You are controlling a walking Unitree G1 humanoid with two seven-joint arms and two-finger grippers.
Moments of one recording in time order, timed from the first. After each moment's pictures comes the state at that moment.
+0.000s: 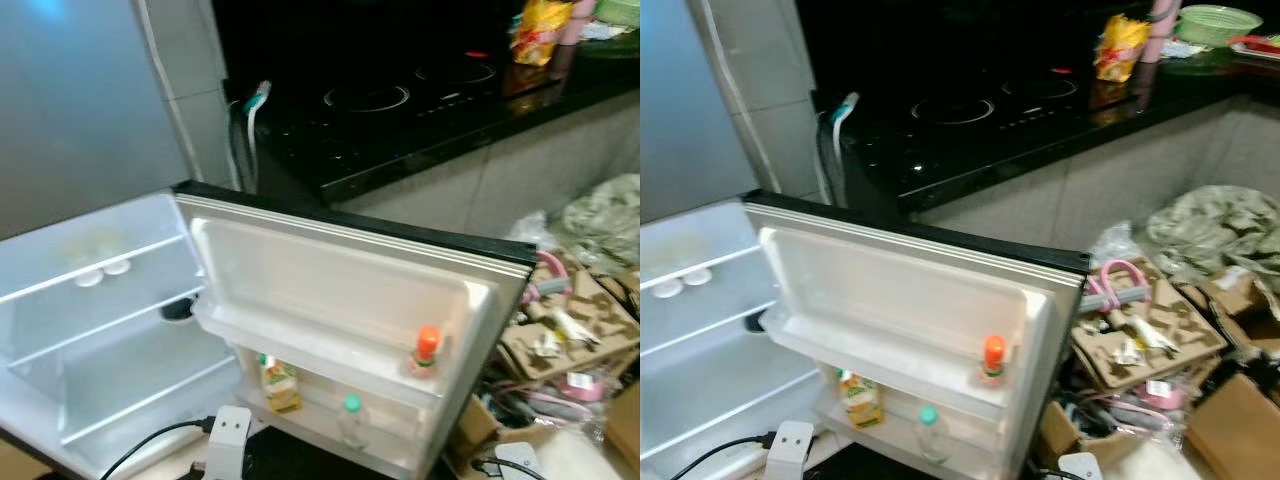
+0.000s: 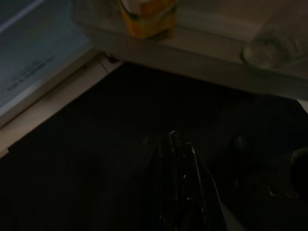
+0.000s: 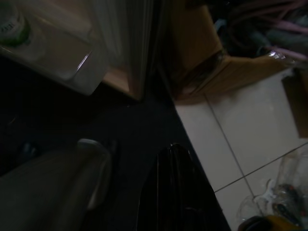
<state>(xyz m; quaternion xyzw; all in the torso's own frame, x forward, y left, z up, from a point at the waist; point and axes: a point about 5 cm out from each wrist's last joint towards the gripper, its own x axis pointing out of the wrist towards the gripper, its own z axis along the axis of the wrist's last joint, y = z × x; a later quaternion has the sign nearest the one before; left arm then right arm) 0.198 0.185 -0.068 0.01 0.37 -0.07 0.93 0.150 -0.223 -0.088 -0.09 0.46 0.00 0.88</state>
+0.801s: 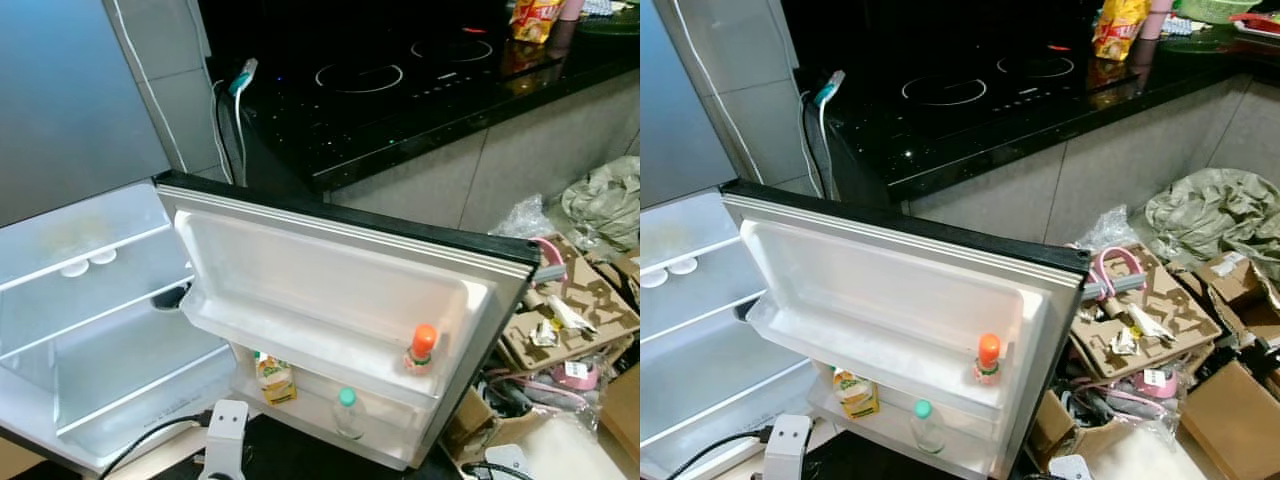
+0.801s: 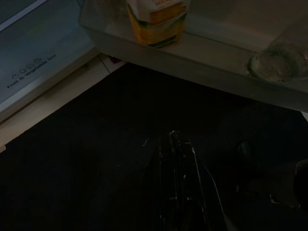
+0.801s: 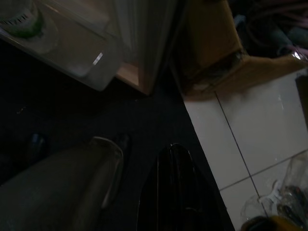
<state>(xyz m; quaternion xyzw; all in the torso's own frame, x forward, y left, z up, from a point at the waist) 0.207 0.185 -0.060 -0.01 0.34 -0.06 0.94 0.156 -0.220 -0.086 -0.10 0.45 0.01 0.89</state>
